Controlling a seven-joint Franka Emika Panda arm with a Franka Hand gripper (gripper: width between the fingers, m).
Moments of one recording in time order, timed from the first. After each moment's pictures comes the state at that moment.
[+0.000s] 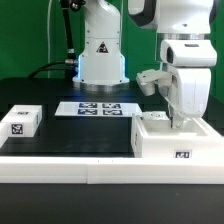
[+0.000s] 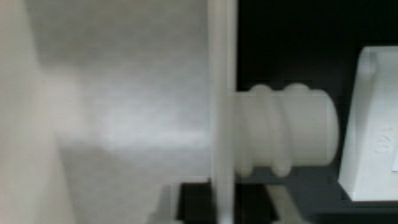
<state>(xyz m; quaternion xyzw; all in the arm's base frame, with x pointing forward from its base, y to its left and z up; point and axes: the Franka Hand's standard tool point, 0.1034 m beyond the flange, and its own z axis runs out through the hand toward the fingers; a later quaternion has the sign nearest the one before) 0.516 0.109 0.028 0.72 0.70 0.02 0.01</state>
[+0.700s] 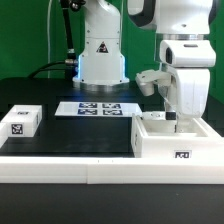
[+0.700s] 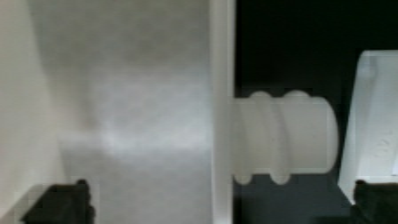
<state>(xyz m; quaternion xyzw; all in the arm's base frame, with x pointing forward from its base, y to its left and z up) 0.516 0.107 0.028 0.72 0.70 0.02 0.01</state>
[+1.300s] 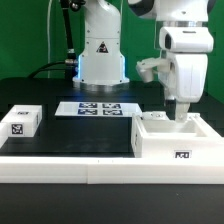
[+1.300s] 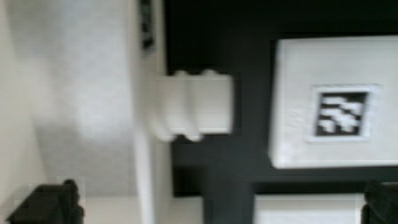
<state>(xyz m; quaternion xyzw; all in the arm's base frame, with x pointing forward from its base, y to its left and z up) 0.485 0.112 0.056 0.73 0.69 0.02 0.01</state>
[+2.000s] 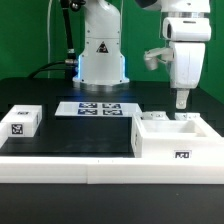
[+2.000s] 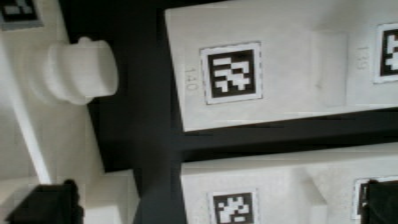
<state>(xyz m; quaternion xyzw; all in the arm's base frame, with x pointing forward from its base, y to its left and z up) 0.452 0.128 0.060 0.75 0.66 0.01 0.00</state>
